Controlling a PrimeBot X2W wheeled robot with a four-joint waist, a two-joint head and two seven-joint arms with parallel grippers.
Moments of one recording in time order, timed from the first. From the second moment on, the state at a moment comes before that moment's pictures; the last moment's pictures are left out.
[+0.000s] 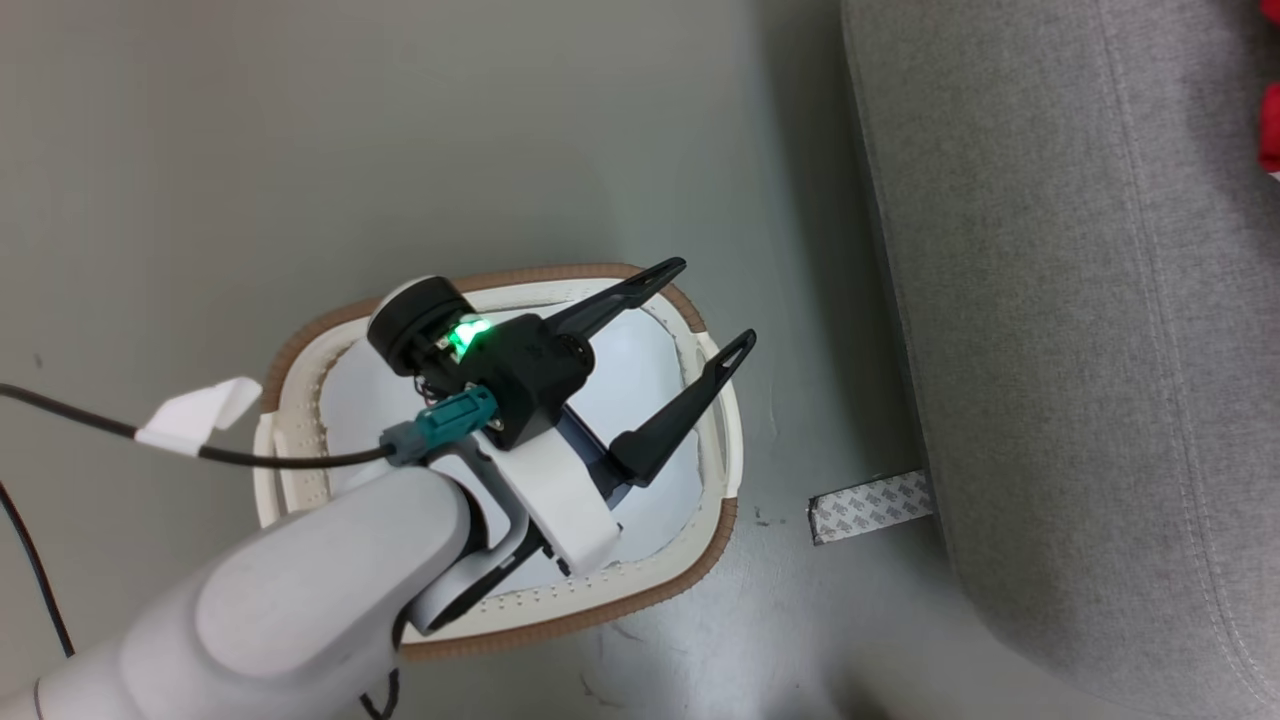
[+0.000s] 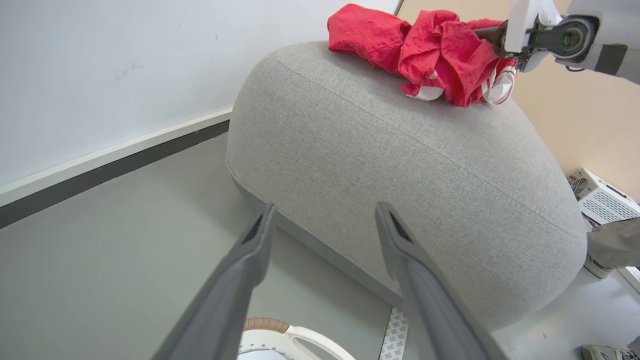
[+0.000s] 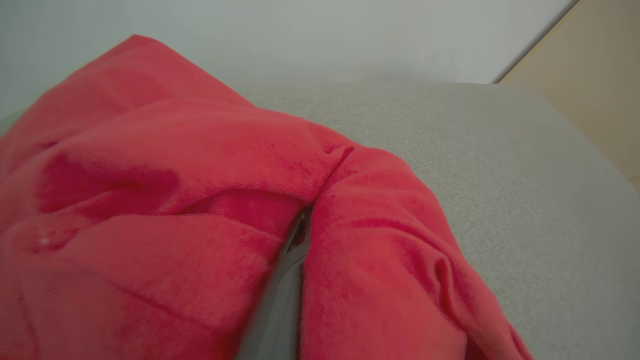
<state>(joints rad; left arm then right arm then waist) -0.93 0.53 -1.08 -0.01 -0.64 0.05 -0.13 -0.86 -0.44 -0.30 0.61 0.28 0.13 0.17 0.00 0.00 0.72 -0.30</state>
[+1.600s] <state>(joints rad) -0.65 0.52 -0.87 0.10 -0.79 0.15 -0.26 -0.42 -0.51 -0.11 -0.05 0.39 0.13 0.49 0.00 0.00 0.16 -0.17</state>
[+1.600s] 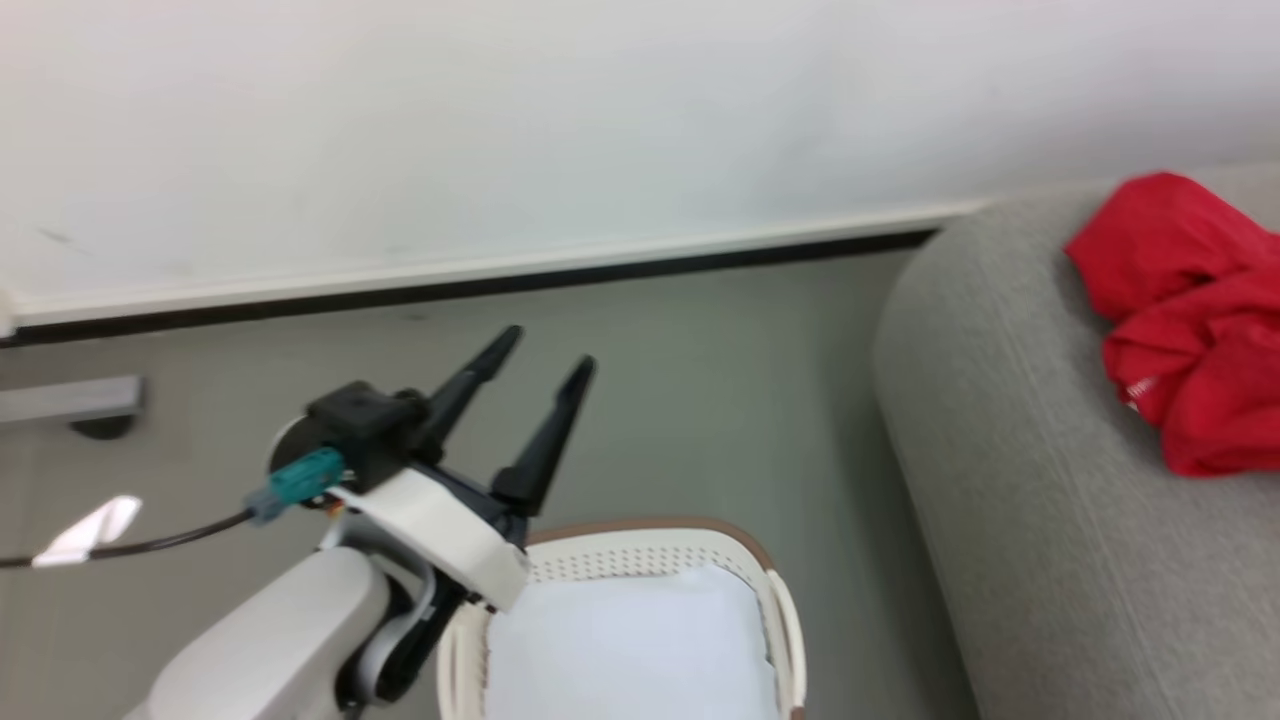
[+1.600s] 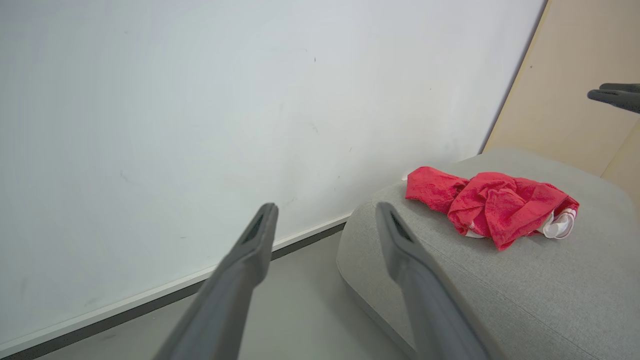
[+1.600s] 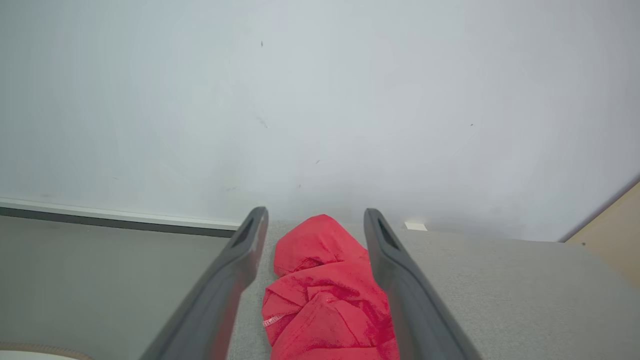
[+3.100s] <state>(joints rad) 0.01 0.22 -0.14 0.16 -0.42 0.01 -0.26 -0.02 -0.07 0.13 0.21 0.26 0.13 -0.24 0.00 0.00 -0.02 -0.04</state>
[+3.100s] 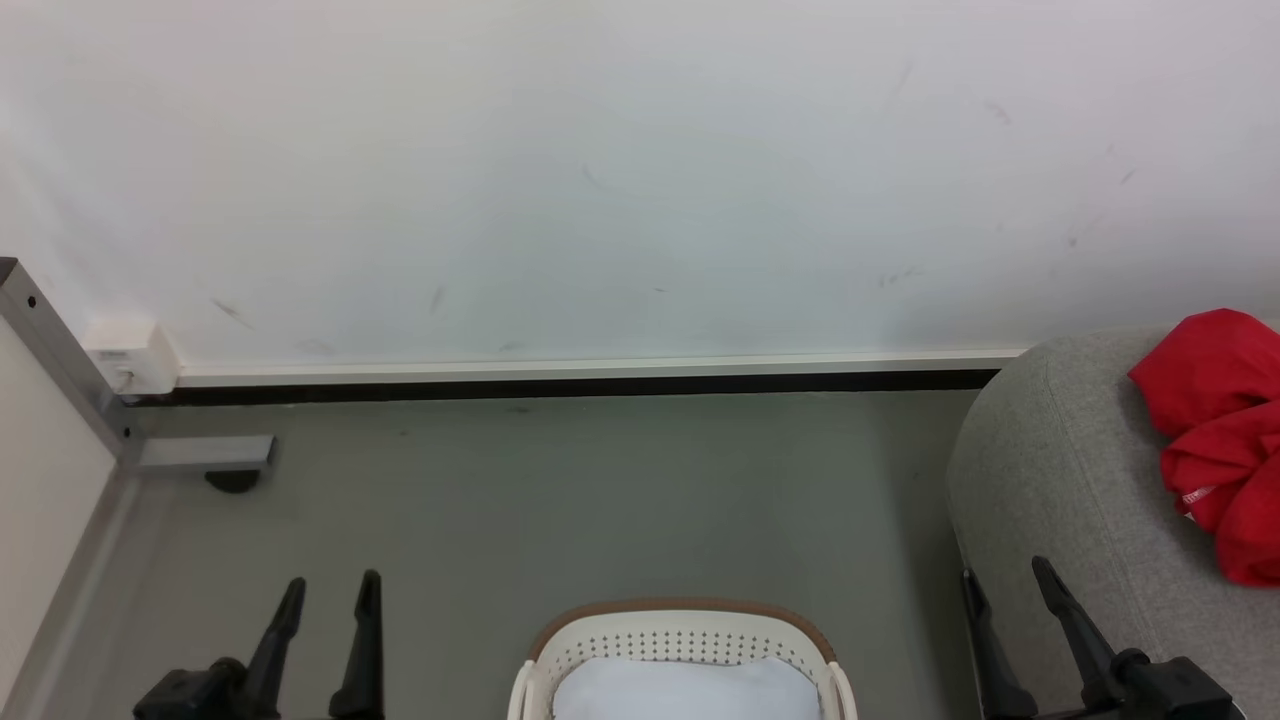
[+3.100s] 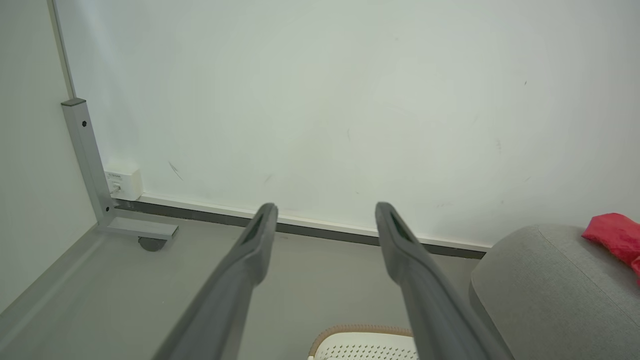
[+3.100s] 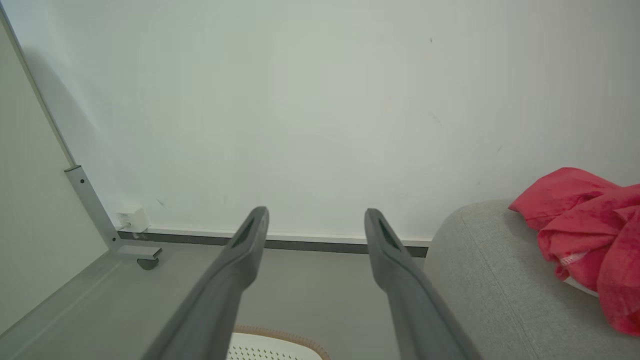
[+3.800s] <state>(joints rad) 0.01 0.14 -0.04 0.19 -0.33 -0.07 -0.26 -0.04 -0.05 0.14 0.24 0.26 0.13 -0.26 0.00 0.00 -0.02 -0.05</state>
